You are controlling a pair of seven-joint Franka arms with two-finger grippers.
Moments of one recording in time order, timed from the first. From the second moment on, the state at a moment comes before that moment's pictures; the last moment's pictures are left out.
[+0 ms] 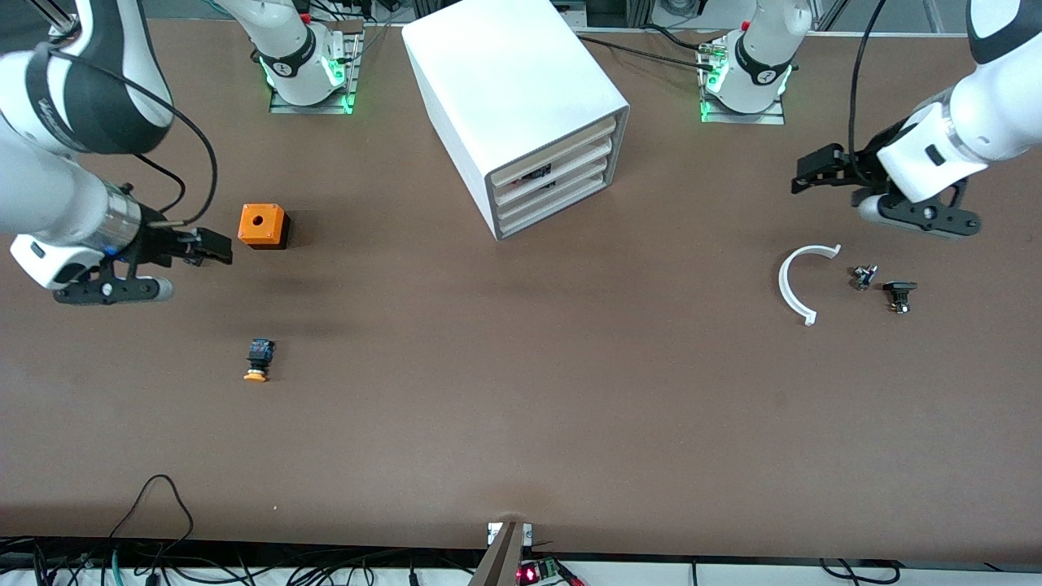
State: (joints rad) left arm 0.02 0.01 -0.12 -1.70 -0.25 1.50 0.03; right arm 0.04 0.22 0.05 -1.66 0.00 1.77 0.03
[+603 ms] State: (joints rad) left arm 0.02 0.22 -0.15 -1.77 -0.75 1.36 0.25; right arm 0.12 0.30 0.05 -1.65 0.07 1.84 0.22
